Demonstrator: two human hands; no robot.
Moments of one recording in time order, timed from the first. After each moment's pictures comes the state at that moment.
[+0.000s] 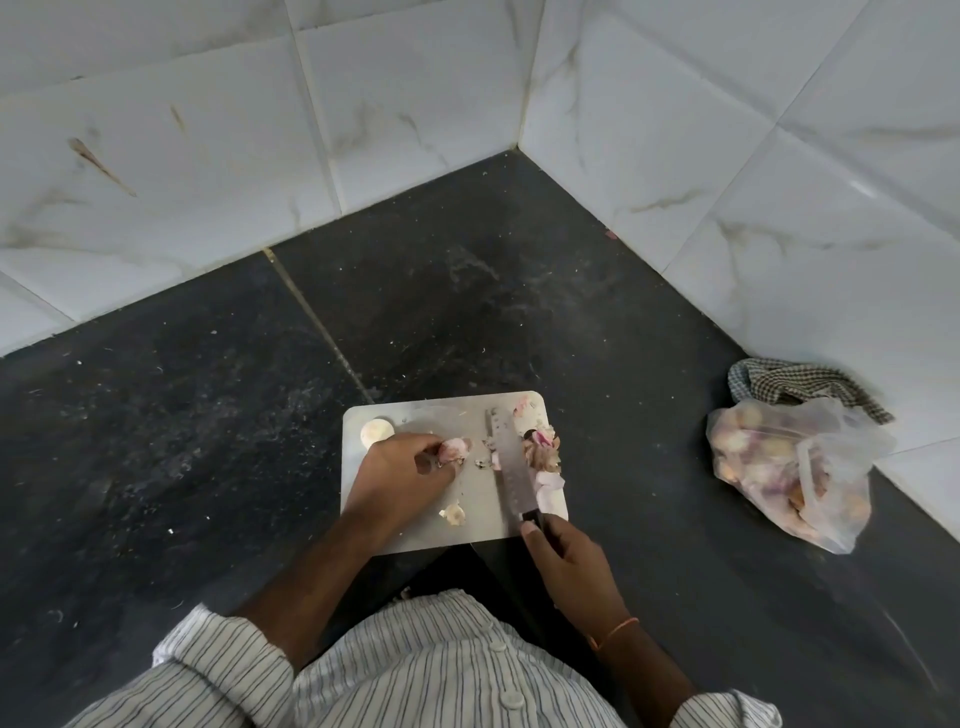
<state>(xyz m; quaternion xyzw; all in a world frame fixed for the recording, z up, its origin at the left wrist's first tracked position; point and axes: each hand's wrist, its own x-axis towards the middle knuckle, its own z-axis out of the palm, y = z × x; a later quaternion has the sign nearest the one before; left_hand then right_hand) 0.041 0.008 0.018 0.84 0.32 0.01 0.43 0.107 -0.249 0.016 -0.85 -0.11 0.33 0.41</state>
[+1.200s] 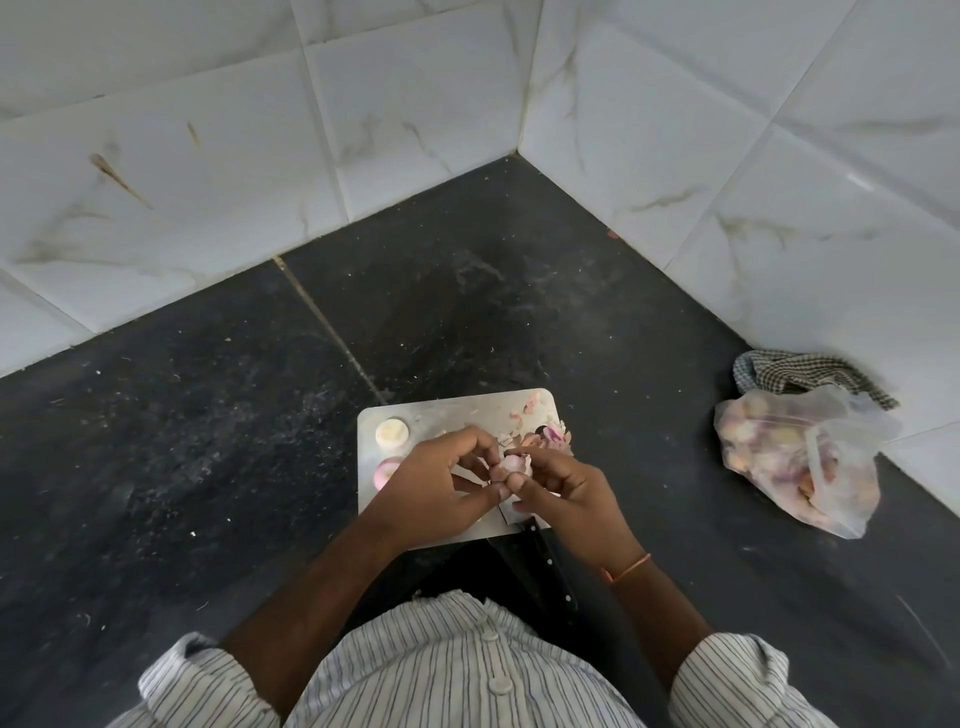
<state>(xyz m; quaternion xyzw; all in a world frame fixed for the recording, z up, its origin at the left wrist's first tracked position) 0.030 -0.012 0.077 0.82 0.13 0.03 0.55 0.132 -0.203 0.058 -0.70 -0.21 0.31 0.61</state>
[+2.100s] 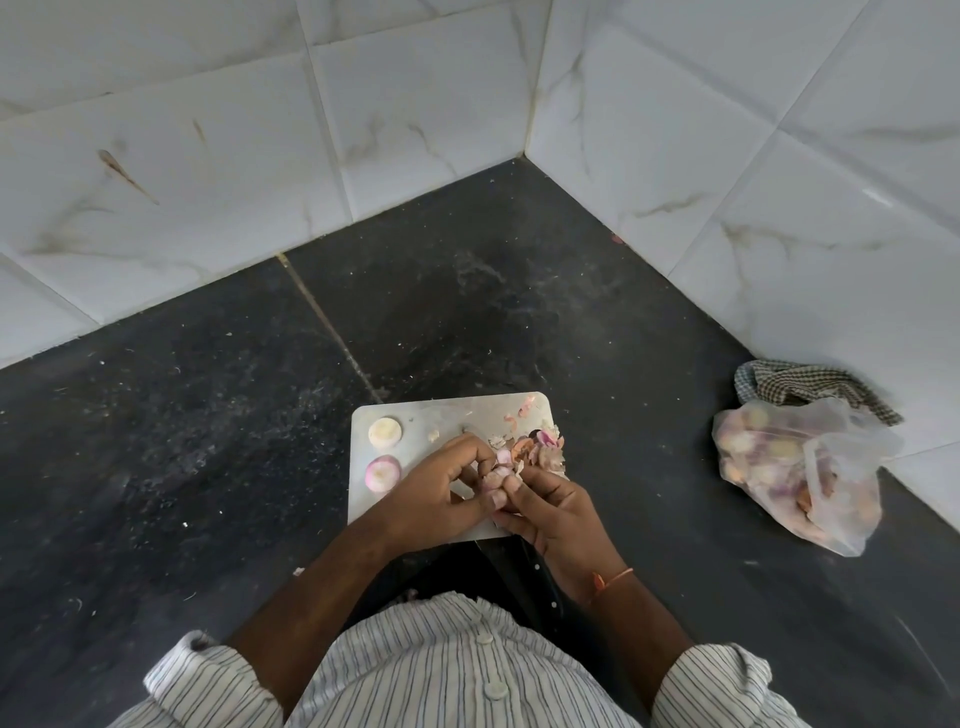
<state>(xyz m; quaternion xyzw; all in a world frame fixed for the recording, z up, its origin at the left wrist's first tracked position) 0.035 -0.024 0.058 0.82 0.08 0.03 0.57 0.117 -0.202 0.080 -0.52 -0.02 0.45 0.72</state>
